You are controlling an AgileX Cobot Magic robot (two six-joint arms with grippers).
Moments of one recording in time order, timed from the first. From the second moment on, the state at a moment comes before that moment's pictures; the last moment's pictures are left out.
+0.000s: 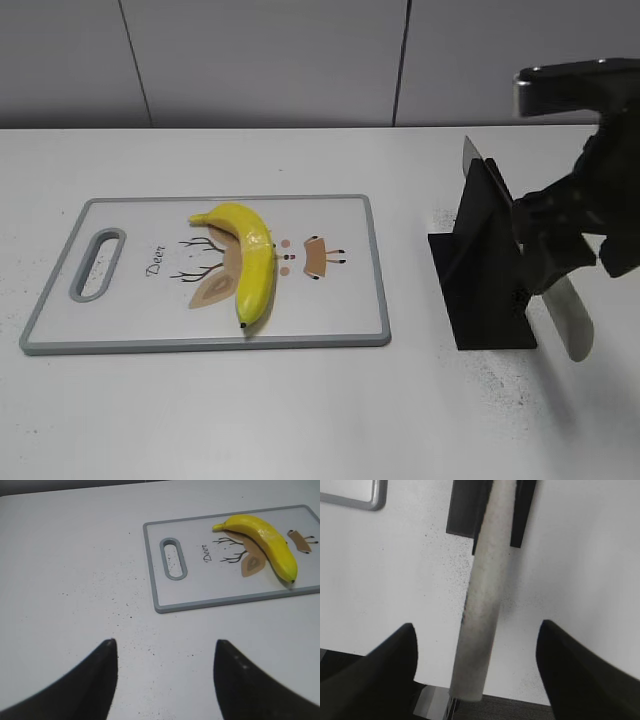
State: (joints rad) left arm 0.01 0.02 -0.48 -0.14 1.10 0.19; right arm 0.48 1.46 -1.07 0.02 1.08 0.29
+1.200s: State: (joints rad) left arm 0.01 0.02 -0.48 -0.14 1.10 0.19; right arm 0.48 1.55 -1.07 0.00 1.06 0.39
